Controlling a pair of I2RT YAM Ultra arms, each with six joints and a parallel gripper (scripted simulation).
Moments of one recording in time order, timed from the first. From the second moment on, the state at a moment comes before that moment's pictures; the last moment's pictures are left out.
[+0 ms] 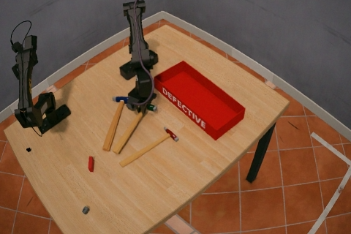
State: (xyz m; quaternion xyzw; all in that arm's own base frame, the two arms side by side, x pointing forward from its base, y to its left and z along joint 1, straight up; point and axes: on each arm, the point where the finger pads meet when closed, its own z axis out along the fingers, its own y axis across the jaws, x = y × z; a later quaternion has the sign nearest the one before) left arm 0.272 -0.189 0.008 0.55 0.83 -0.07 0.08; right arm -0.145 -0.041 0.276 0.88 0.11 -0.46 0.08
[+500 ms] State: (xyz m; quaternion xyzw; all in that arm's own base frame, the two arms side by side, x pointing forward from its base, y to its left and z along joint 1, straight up) left arm 0.271 -0.189 0.018 0.55 0.83 -0.07 0.08; right arm -0.143 -0.046 0.276 0.88 0.12 -0.45 0.09
